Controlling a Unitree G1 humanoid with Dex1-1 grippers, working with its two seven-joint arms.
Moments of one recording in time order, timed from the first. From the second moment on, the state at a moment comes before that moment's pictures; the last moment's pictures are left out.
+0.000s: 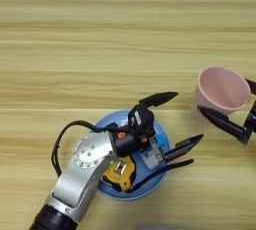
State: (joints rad) left arm 0.01 0.19 -0.42 -0.12 -0.27 -0.13 -0.79; right arm 0.18 -0.63 -0.12 -0.60 0.52 0.32 0.83
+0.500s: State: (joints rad) left arm 0.02 0.21 -0.45 -0.13 -0.27 -0.12 -0.83; right arm 0.21 -0.64 -0.08 -0.65 0.54 0.34 0.85
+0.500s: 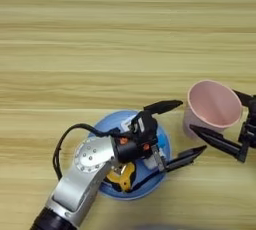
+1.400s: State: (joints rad) left arm 0.03 0.21 -0.47 -0.13 -0.27 -0.12 -0.83; right arm 0.21 -0.63 0.01 -0.69 0.55 0.34 0.84
